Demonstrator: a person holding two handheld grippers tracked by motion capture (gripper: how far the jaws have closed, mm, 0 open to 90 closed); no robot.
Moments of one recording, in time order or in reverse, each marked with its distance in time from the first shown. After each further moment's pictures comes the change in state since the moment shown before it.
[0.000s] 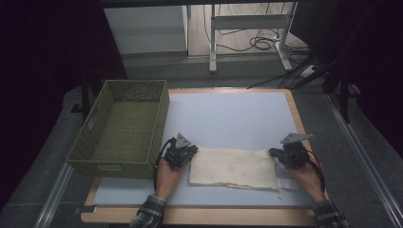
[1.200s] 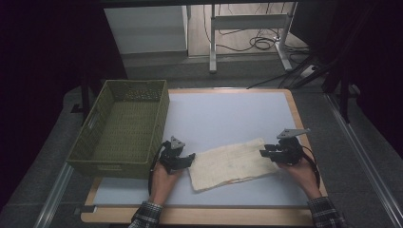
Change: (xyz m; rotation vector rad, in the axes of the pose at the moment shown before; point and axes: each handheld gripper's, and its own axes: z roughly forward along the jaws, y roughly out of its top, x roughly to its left) left arm 0.010 -0.014 0.001 0.067 0.063 -0.101; right arm 0.010 0.016 0.001 -0.032 0.134 0.062
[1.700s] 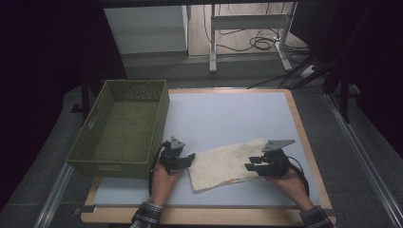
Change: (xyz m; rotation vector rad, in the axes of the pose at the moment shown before) left arm 0.000 -0.001 0.000 -0.004 0.001 -0.001; right arm 0.054 -0.004 0.015 0.017 0.144 -0.080
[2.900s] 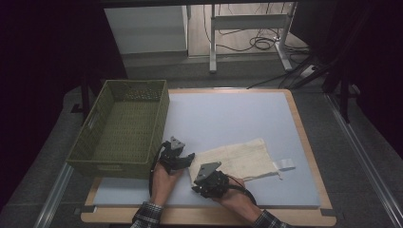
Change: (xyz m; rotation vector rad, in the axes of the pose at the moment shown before) left arm 0.000 0.000 0.000 -0.006 0.001 0.003; right arm 0.139 0.042 0.114 0.118 0.107 -0.325
